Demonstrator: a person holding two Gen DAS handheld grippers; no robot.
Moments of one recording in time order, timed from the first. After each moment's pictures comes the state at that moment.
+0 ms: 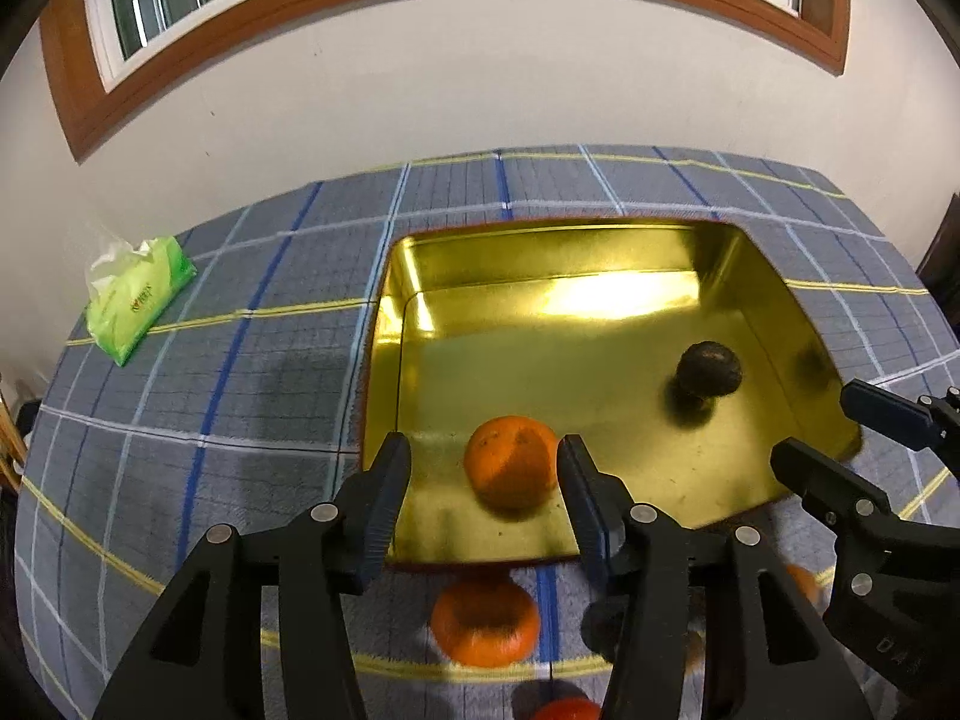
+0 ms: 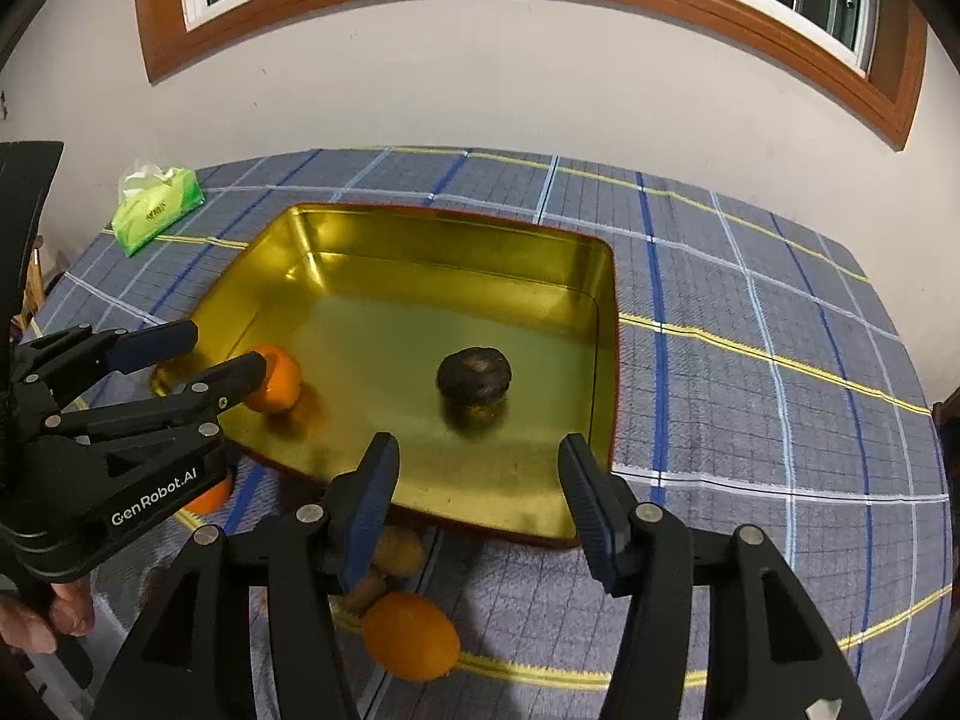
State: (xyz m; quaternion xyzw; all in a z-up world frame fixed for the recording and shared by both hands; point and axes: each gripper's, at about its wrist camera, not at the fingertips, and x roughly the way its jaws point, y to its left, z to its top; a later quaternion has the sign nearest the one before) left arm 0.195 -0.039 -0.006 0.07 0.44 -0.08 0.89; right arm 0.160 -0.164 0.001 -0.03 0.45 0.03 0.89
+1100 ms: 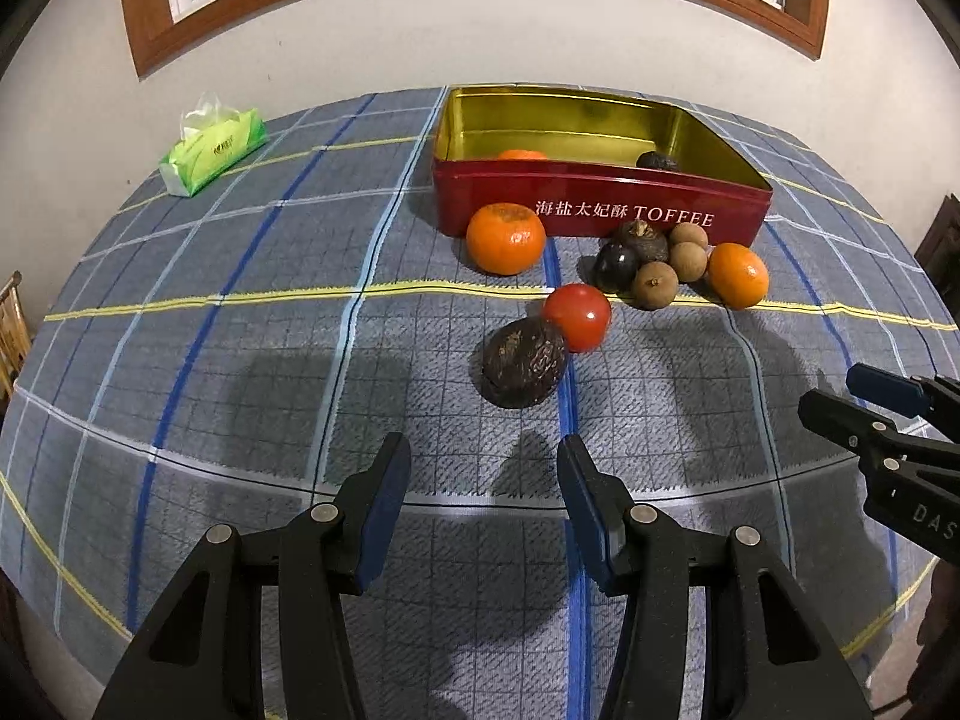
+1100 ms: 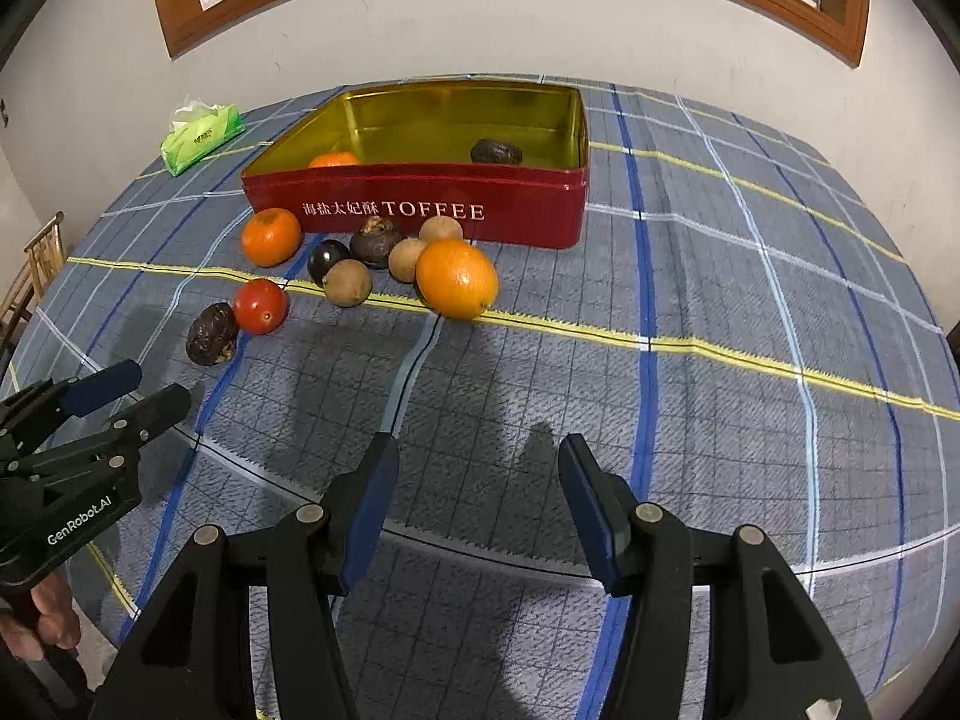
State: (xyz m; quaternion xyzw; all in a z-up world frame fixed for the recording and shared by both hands) left arm 0.022 0.009 -0.045 0.04 0.46 -0.07 0.89; right arm 0.013 -0.165 -0.036 0.00 0.48 0.02 0.87
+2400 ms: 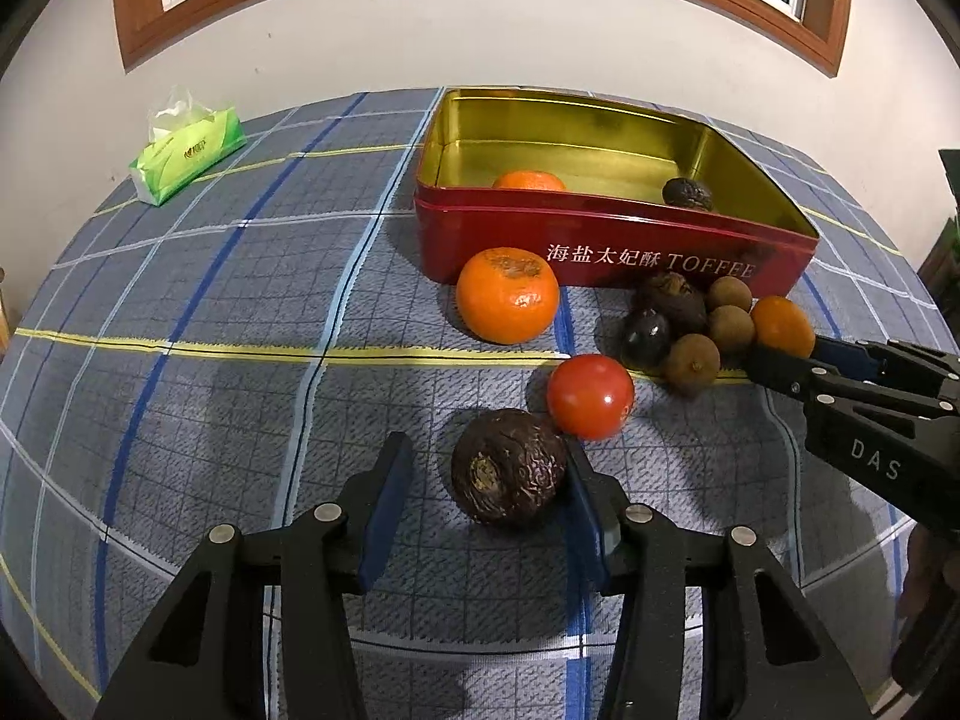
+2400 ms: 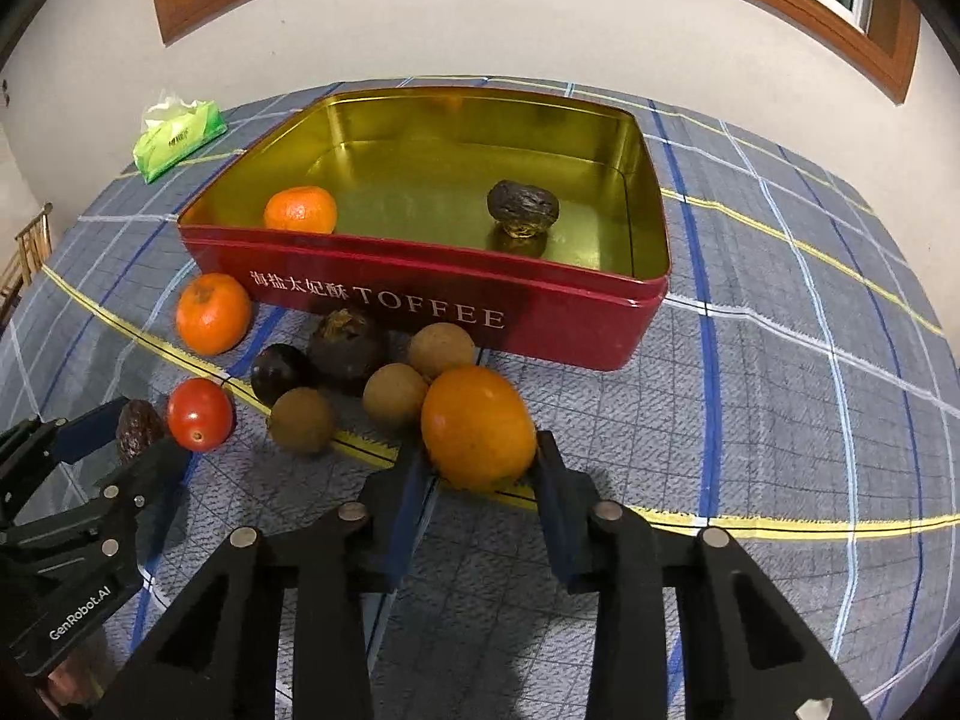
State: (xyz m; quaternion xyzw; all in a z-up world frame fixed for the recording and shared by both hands) left arm 0.076 0.002 -0.058 0.02 0.45 -0.07 0.89; right arm 0.105 -0.152 -0.055 -0.03 0.48 0.03 0.87
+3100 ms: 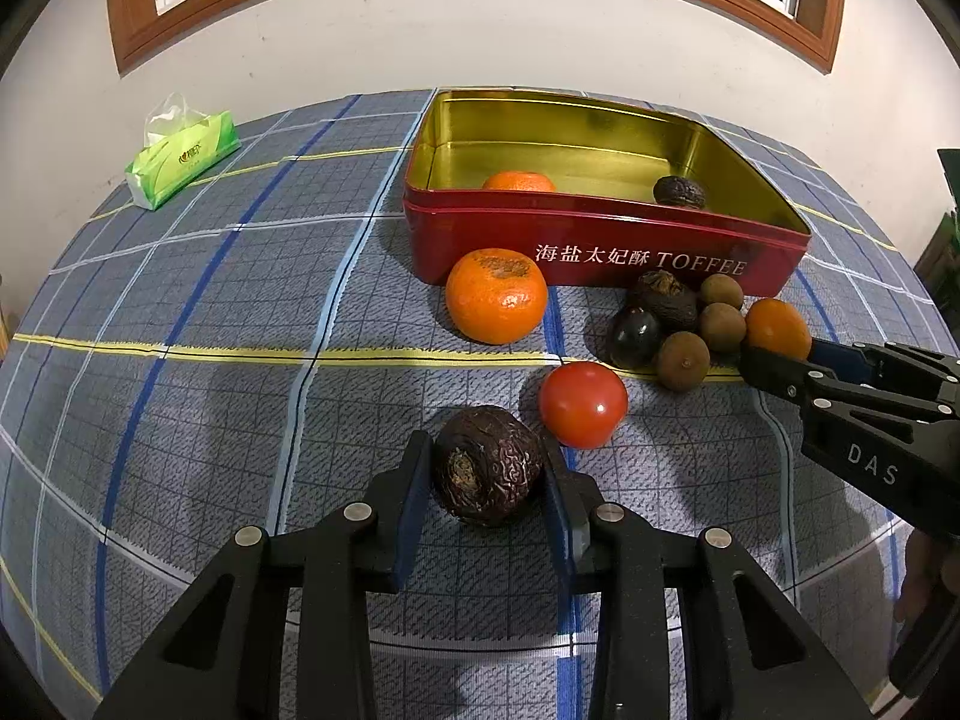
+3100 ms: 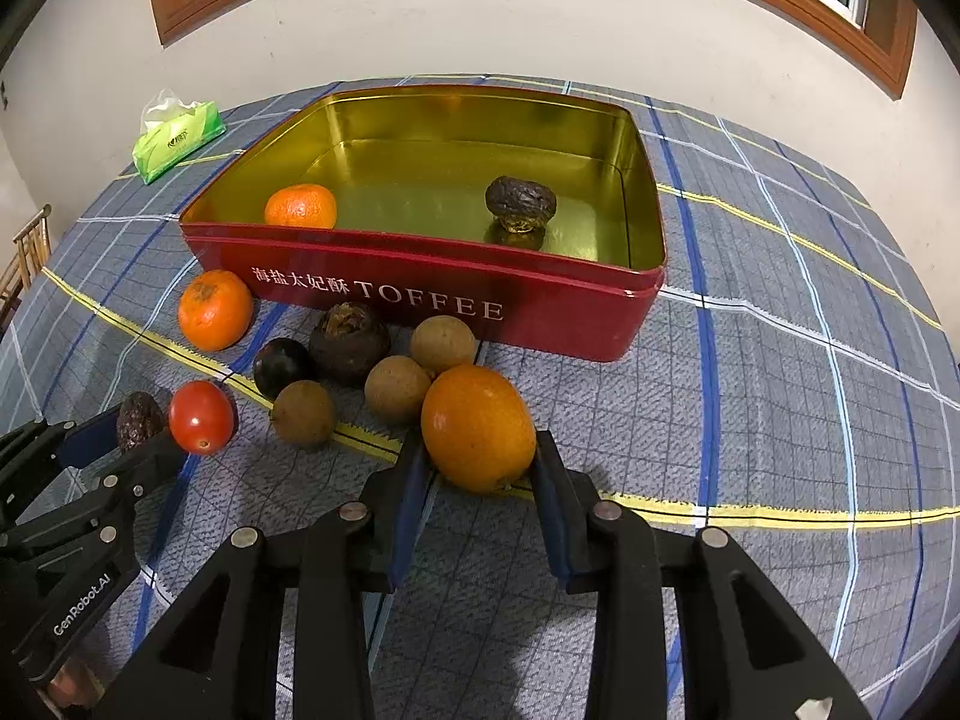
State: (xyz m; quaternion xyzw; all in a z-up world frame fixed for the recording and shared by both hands) left arm 0.075 -0.001 -0.057 0.03 0.45 -0.08 0.89; right arm 0.101 -0.154 -0.055 -0.02 0.48 0.03 0.87
